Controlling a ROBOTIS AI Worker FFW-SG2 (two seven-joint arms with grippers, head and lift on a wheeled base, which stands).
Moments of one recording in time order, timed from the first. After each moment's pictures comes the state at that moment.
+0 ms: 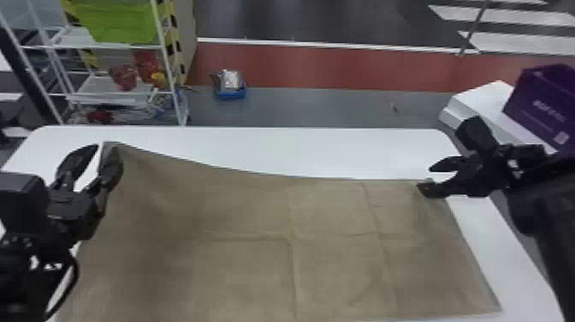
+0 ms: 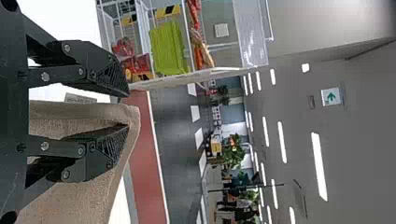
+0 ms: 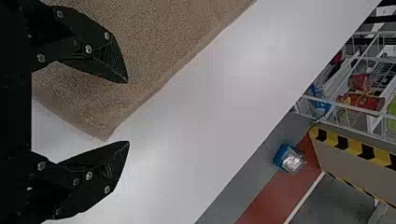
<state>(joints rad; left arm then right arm) 0.26 0.00 0.23 -1.94 -0.11 0.10 -0.25 -0.46 -0.34 -0.20 -1.07 0.70 0.23 1.08</state>
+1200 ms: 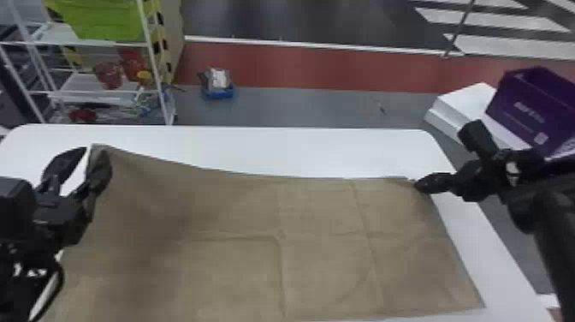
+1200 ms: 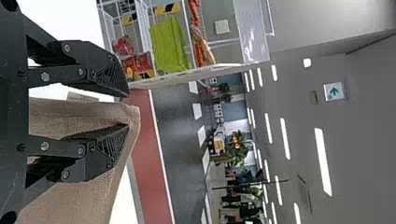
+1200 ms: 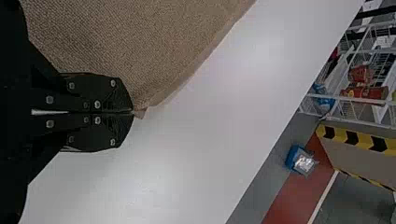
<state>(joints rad) 0.27 0.00 0.21 -1.94 -0.13 0.10 -0.24 -0.50 -0.39 -0.22 -0.96 0.61 0.25 1.13</state>
